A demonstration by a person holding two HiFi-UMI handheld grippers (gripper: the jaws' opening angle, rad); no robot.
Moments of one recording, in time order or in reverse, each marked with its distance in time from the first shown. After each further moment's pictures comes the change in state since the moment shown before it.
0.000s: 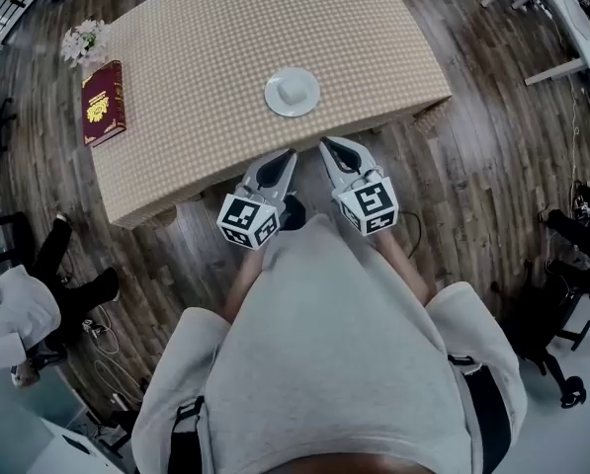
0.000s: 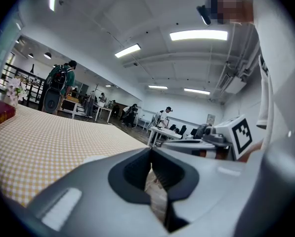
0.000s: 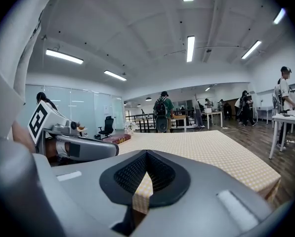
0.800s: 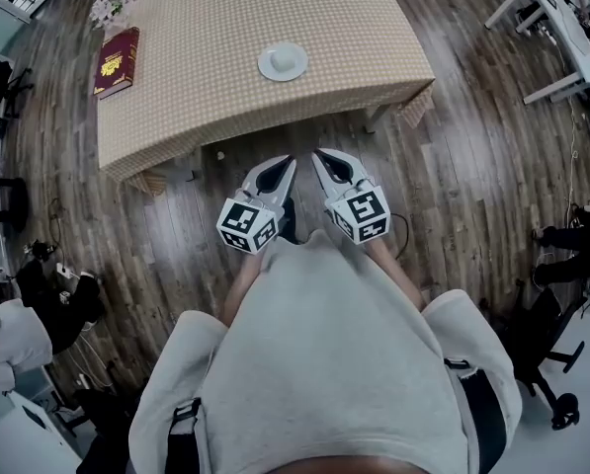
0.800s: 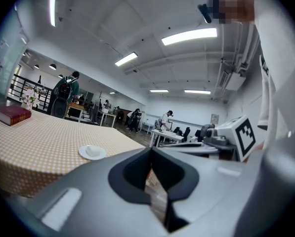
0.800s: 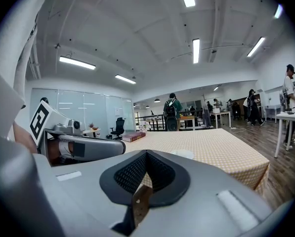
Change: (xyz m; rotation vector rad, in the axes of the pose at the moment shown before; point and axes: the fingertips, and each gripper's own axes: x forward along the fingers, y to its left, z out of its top) left arm -0.075 -0.137 -0.050 0.033 -0.060 0.080; right arm -0.141 0.069 -0.046 -0.018 -0.024 0.103
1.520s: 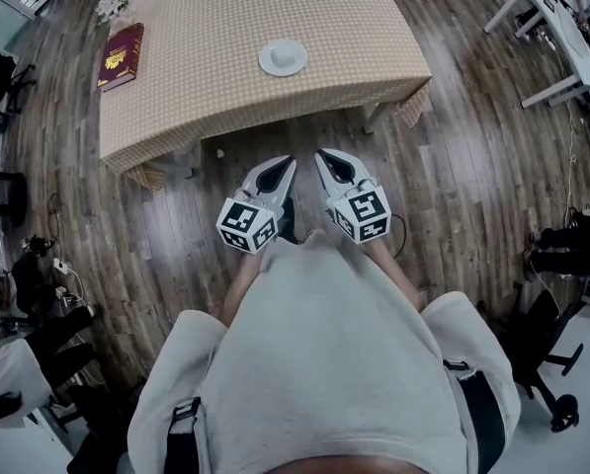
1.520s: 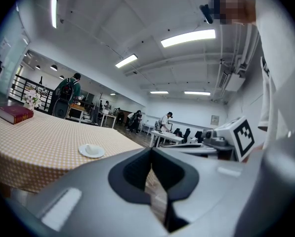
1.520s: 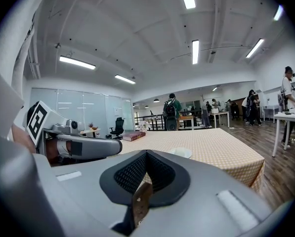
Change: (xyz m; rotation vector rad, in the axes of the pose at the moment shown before) left arm -0.019 -0.026 -0.005 -0.003 -0.017 0.004; right arm -0.029 0.010 -0.006 0.000 0.000 -0.015
